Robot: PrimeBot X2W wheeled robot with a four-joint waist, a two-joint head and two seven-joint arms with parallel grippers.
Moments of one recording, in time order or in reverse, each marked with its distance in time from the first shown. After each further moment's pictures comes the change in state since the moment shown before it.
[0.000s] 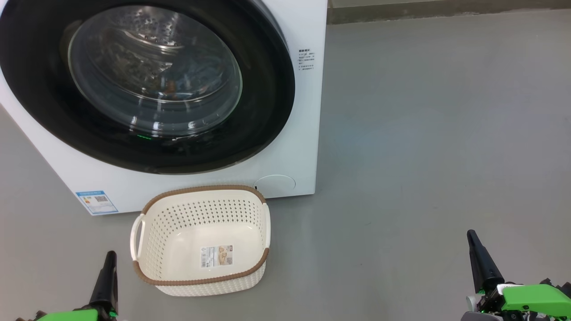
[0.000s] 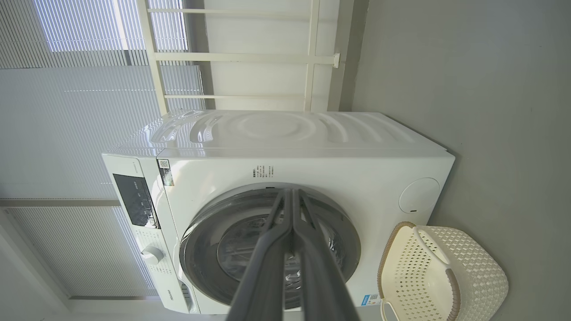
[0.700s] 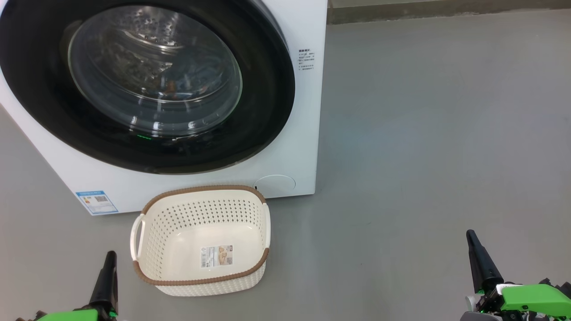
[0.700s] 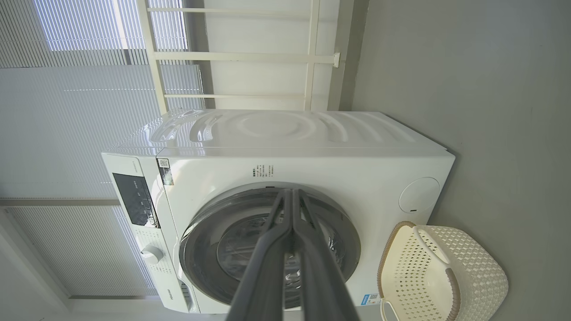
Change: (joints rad) left arm 0.000 0.000 0.000 0.000 0.000 0.000 0.000; right arm 0.000 -0.001 0.004 0.000 0.000 0.000 -0.003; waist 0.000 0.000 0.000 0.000
